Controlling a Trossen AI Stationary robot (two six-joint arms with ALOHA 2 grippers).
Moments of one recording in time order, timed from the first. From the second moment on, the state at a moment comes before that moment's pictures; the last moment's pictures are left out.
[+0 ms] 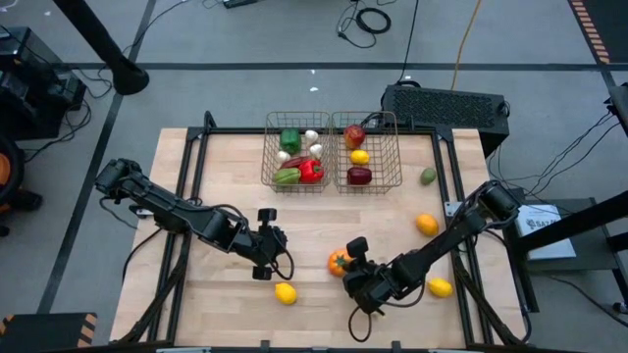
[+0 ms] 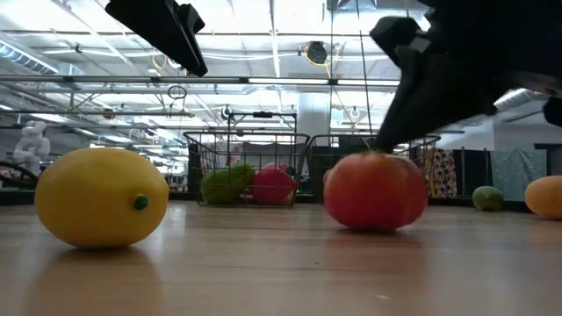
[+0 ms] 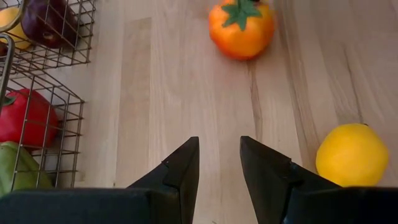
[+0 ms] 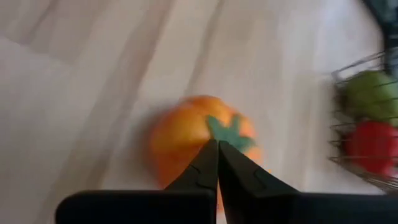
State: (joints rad) left arm -0.41 1.46 1.10 -0.61 -0.33 -0.19; right arm 0.60 1.80 1.11 -0.42 0.64 0.04
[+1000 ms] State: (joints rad) left arm -0.45 1.46 1.10 -0.70 -0.29 -0.18; right arm 0.24 1.58 1.48 -1.17 1.00 -0.01
